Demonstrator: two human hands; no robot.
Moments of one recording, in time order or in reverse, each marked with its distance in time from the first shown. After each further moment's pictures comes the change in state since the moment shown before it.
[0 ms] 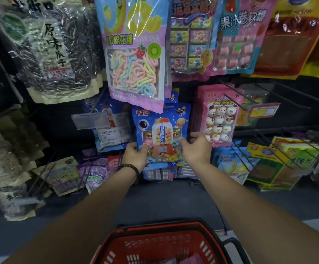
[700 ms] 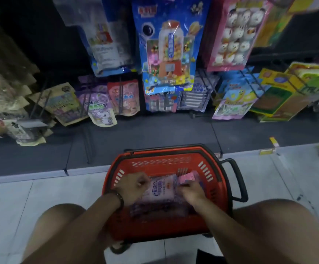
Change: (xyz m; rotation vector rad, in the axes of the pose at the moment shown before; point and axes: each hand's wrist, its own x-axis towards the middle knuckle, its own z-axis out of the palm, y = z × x) left_hand -0.192 -0.206 -0.082 0.677 -0.689 -0.016; right_hand -0.258 0.278 0.013 -0.277 -0.508 0.691
